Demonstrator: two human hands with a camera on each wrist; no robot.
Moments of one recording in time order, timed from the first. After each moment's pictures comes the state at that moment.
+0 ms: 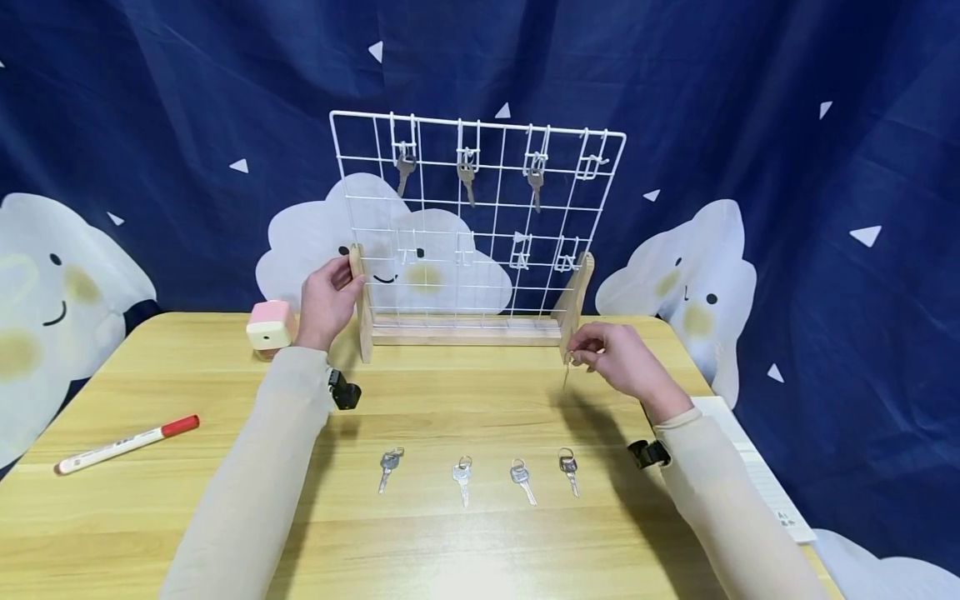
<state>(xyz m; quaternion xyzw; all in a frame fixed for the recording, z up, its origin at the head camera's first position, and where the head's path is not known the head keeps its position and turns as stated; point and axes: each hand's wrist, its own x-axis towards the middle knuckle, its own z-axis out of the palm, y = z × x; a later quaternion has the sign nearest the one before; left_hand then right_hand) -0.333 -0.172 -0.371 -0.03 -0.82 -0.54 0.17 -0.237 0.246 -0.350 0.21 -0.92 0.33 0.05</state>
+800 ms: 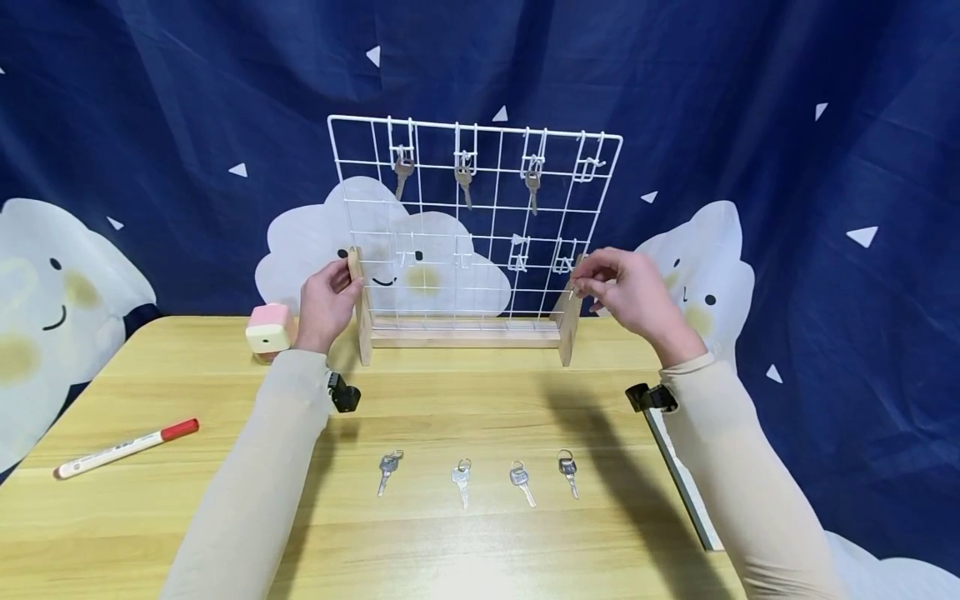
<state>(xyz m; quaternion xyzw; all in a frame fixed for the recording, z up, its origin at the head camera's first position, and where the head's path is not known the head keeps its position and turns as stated) -0.332 -0.171 -0.371 -0.03 -0.82 -0.54 0.17 -0.253 0.229 -0.262 0.20 -0.90 0.35 0.15</state>
